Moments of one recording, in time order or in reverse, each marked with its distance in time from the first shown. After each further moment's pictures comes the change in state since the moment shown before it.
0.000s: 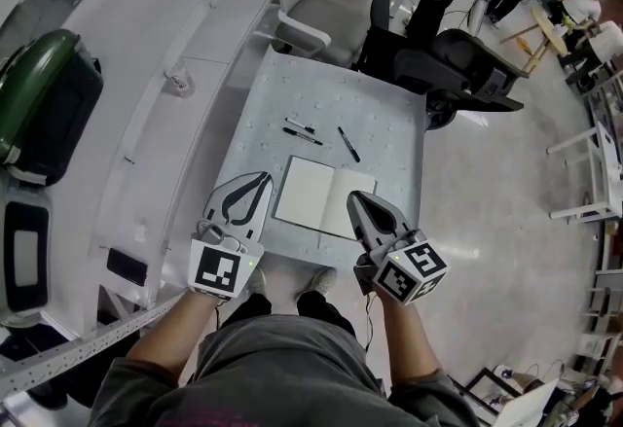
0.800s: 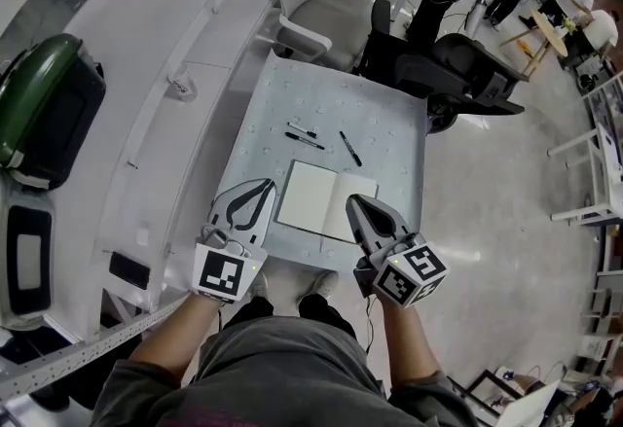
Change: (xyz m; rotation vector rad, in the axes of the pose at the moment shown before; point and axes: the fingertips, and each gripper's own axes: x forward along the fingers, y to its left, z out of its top) left arm 0.001 -0.001 -0.004 0.000 0.013 -0.016; right arm 0.005 0.005 0.006 -0.006 -0.007 0.012
